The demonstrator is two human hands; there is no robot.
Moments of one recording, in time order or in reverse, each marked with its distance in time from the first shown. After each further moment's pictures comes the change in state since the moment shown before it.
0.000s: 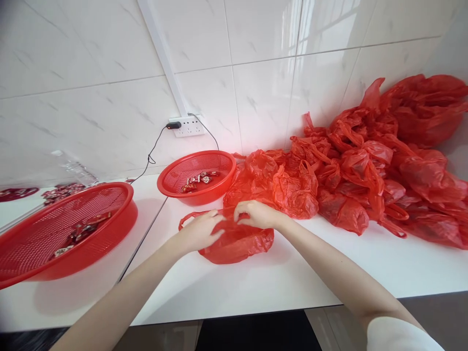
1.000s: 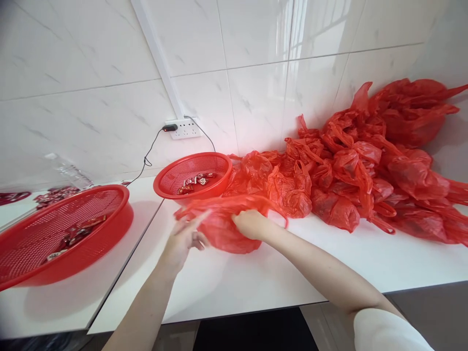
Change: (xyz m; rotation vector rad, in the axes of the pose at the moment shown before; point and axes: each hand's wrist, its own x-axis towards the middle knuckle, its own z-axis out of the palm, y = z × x) left_hand -0.035 0.031 -0.004 -1.390 0.450 -0.350; right_hand 0.004 -0.049 0.010 -0.482 -0.183 0.410
